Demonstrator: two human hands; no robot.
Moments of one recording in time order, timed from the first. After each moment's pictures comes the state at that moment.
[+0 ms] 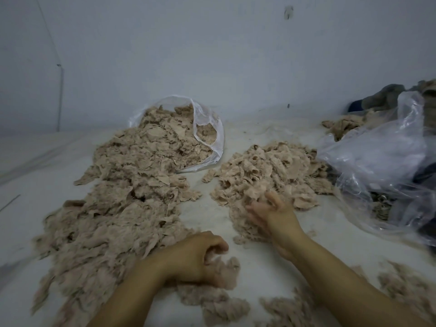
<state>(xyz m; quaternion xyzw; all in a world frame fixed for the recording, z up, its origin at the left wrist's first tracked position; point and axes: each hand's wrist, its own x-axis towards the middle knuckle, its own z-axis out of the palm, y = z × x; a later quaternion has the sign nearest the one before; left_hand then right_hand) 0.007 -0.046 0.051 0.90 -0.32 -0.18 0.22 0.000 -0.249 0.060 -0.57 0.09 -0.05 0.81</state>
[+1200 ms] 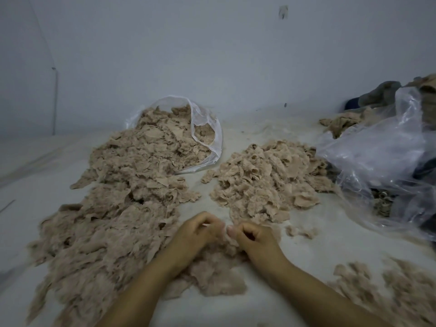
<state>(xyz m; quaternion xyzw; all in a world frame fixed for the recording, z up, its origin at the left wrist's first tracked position) 0.009 -0.053 0.046 0.81 -0.20 -0.05 0.55 -0.019 -0.222 0.026 -0.78 -0.07 -0.08 0.61</state>
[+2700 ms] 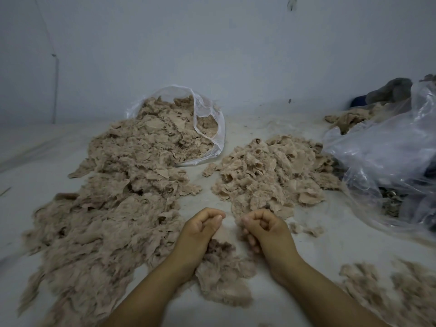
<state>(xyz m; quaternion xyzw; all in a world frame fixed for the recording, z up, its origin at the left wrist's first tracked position) 0.009 -0.069 0.022 0.71 -0.16 -0.02 0.69 -0.009 -0.231 0.014 -0.66 0.02 -0.07 0.75</state>
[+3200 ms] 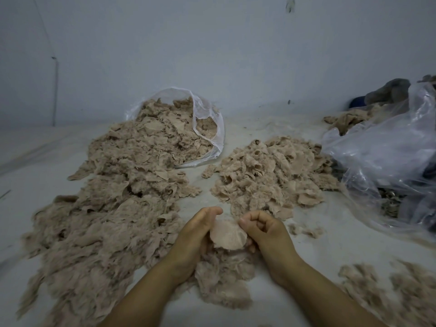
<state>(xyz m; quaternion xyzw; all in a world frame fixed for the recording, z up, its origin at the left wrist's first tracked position) 0.010 -0.067 0.023 0.62 -0.15 -0.10 0.76 -0.013 -0.231 0.020 -0.66 0.00 -0.05 0.75</state>
